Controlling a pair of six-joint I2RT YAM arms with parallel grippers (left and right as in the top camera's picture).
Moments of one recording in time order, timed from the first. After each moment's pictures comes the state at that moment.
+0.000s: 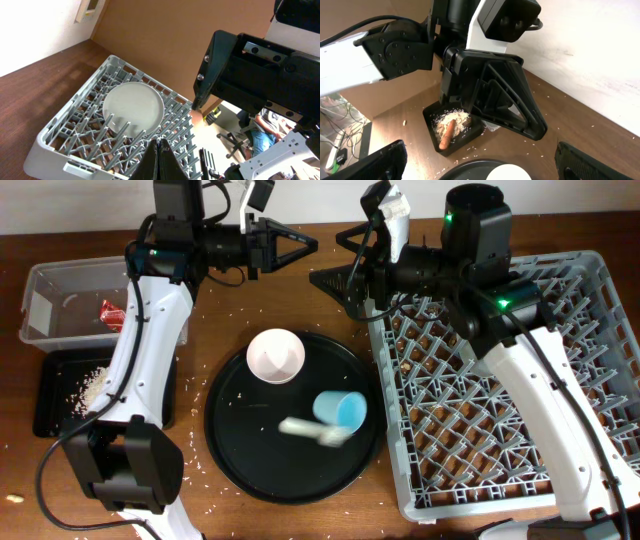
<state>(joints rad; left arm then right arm) -0.13 1.93 1.87 -0.47 1.35 -0.05 0.29 1.57 1.65 -0.43 -0.86 0.01</state>
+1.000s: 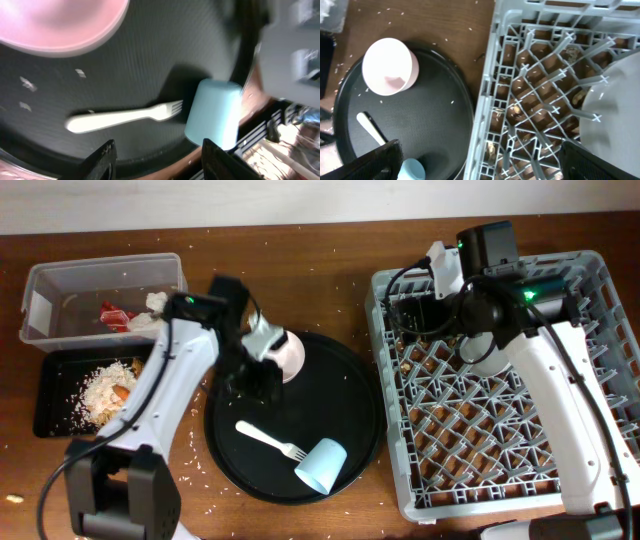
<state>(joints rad) -0.25 1.76 1.45 -1.31 0.38 0.20 0.18 1.58 1.65 -1.15 -0.21 0.03</state>
